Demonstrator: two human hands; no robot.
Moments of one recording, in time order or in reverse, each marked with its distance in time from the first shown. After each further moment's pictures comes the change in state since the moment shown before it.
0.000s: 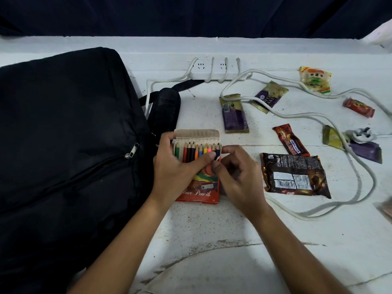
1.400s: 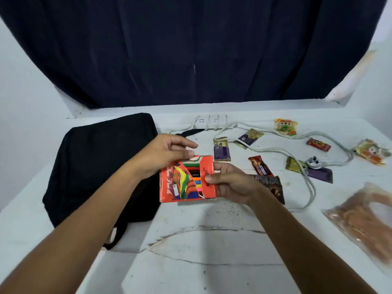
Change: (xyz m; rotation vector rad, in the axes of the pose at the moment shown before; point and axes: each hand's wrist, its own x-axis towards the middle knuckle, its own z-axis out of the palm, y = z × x) left_hand -0.038 0.153 -0.041 0.126 -0.441 -0.059; right_hand 0.008 -0.069 -0.078 0.813 -0.749 0.551
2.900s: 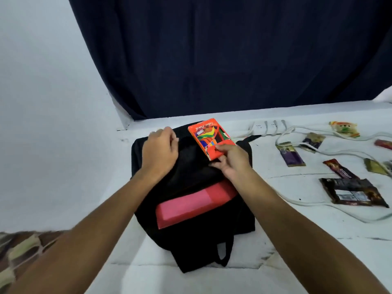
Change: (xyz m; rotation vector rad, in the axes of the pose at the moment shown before) left_hand -0.017 -0.090 -0.243 0.906 0.693 0.377; right_hand 0.208 0.001 0.190 0.427 0.661 -0.260
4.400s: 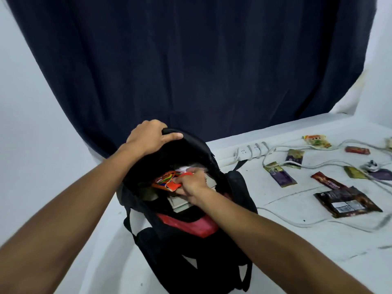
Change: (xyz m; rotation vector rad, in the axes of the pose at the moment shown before) left_hand 0.168 0.001 -0.022 0.050 -0.408 0.229; right_hand 0.054 0.036 0.087 -0.255 0.135 -0.044
